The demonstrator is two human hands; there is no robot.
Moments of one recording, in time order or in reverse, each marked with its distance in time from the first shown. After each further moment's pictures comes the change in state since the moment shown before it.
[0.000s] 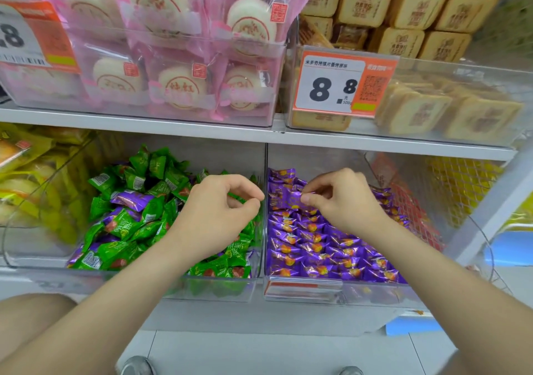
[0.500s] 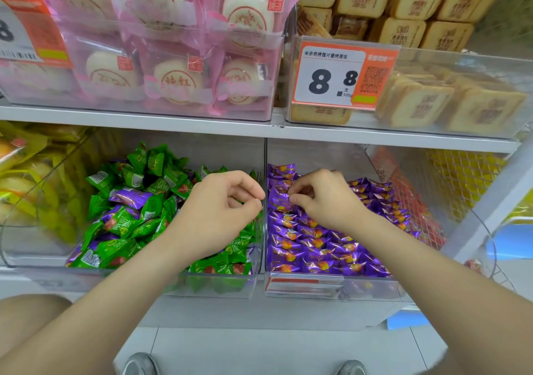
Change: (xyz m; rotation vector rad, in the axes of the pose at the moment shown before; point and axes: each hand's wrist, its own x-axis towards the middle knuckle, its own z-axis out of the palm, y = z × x) left_hand -0.002 0.001 -0.002 -0.033 -0.071 0.008; right_hand 0.014 -0.002 0.029 -0.070 -0.107 -0.075
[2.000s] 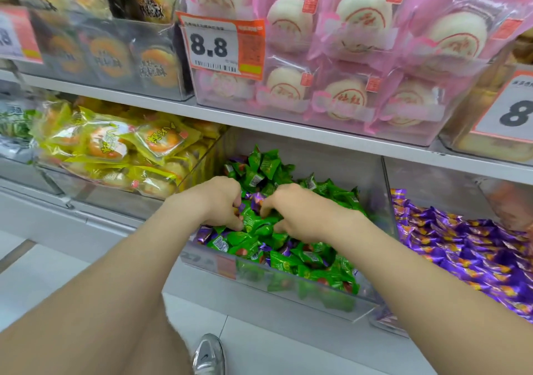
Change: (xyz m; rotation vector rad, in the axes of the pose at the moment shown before) left_hand 0.009 -0.119 -0.161 0.802 -0.302 -0.372; right_hand 0.066 -0.201 0.085 -0.286 -0.472 -0.433
